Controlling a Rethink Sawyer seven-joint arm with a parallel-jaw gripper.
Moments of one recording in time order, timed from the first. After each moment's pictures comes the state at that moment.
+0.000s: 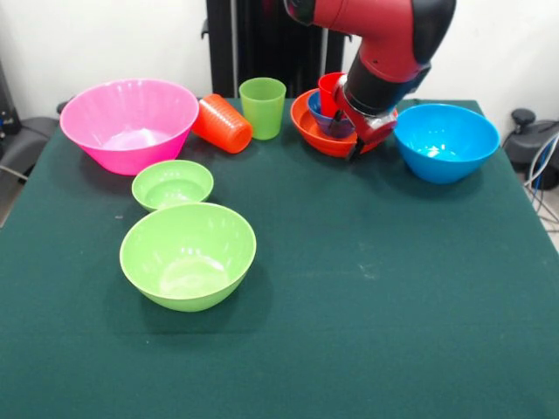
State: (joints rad) arm 0.14 -0.36 -0.25 1.72 0.06 0.53 2.73
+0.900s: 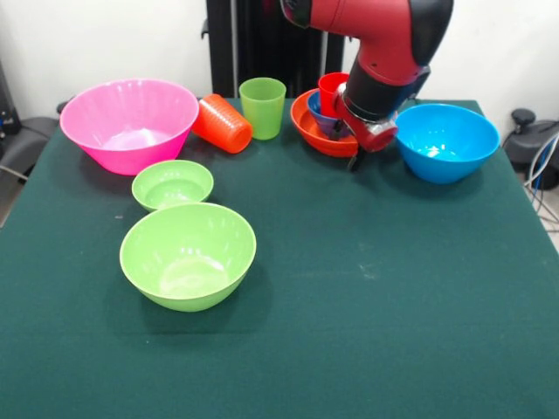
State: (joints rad) arm 0.13 -0.36 -0.23 1.72 0.06 0.45 2.73
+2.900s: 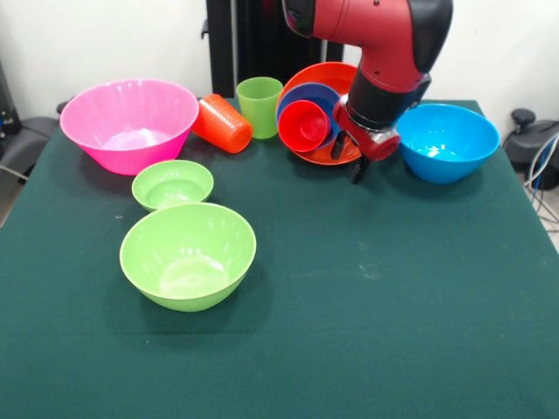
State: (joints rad) arm 0.13 -0.34 -0.22 1.73 0.06 0.36 2.73
